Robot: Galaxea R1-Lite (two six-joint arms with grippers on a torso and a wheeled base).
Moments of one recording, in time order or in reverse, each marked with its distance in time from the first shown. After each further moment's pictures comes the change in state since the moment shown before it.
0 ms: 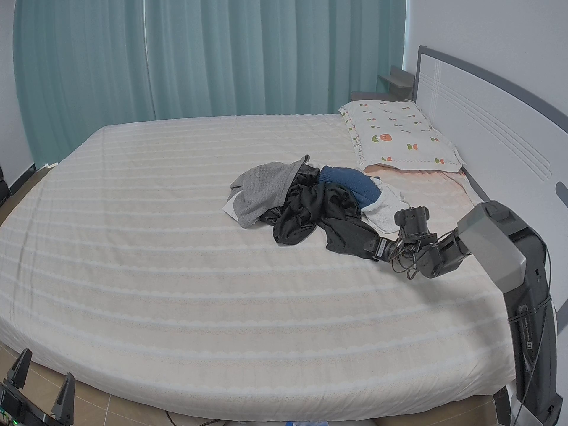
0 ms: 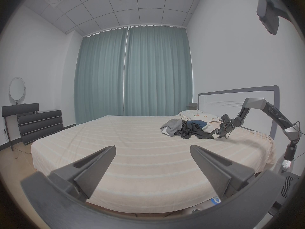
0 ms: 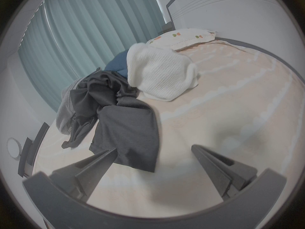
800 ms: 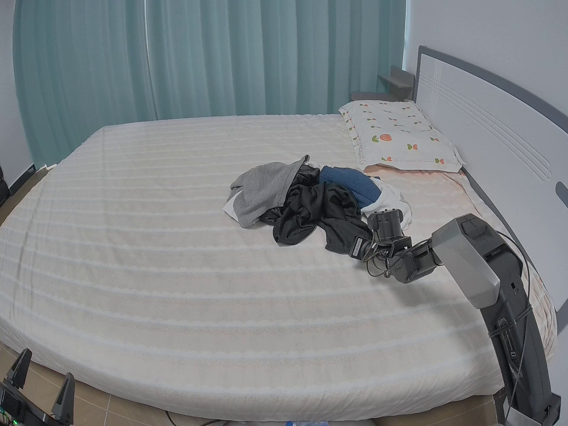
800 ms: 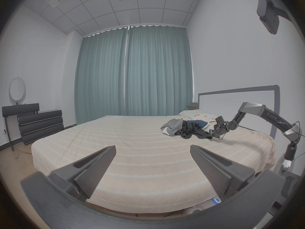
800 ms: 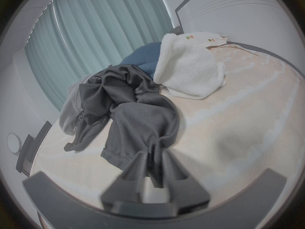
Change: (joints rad) left arm 0.000 0.000 0.000 0.001 0.003 0.002; right arm 0.073 0.104 -0.177 0.014 -0.056 0.006
